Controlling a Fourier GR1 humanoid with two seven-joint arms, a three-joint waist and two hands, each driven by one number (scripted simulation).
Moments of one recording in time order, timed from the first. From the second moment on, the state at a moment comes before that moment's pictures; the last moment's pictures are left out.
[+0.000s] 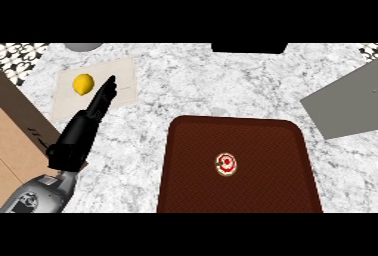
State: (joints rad) left arm -0.24 0.47 -0.38 -1.66 0.15 0.28 0.09; right arm -0.18 -1.01 -0.41 -1.44 -0.39 -0.20 -0.30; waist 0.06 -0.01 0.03
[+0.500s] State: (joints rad) left arm -0.25 0.46 -0.37 -1.65 0.14 0.28 0.10; right arm -0.40 -0.98 -0.34 -1.19 -0.40 -0.12 -0.38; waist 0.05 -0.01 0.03
